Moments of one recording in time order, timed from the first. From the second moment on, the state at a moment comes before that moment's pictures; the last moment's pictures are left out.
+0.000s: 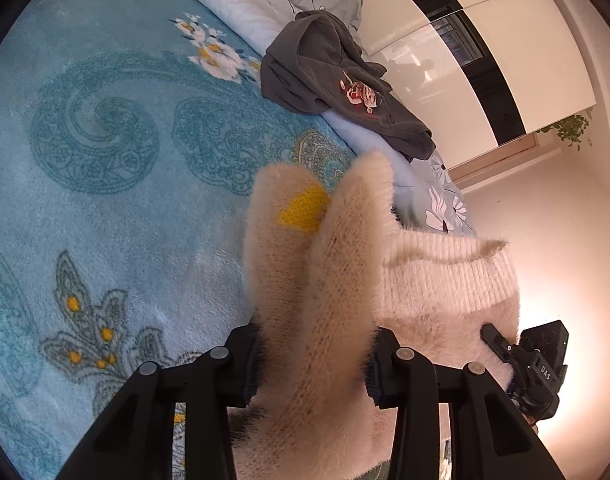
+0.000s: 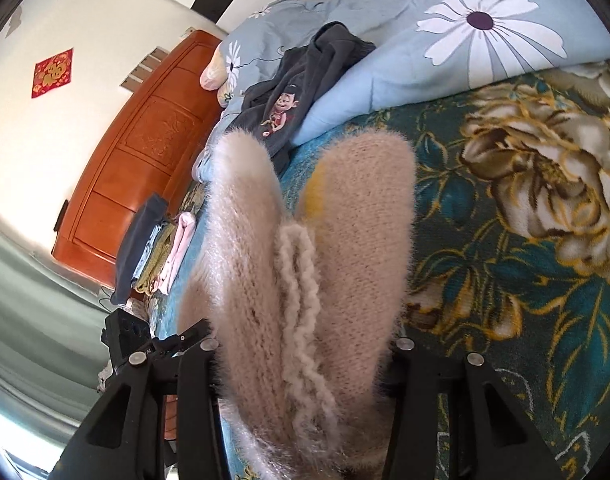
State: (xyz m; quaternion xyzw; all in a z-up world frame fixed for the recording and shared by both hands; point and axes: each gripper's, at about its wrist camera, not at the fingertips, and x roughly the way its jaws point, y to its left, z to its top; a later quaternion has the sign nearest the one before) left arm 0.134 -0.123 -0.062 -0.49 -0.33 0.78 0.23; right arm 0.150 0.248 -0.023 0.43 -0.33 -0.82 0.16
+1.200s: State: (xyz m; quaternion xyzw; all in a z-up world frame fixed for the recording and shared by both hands) left arm 0.071 -0.443 0.054 -0.34 -0.35 0.87 0.09; right arm -0.081 -0.062 0.043 0.44 -0.25 -0.76 0.41
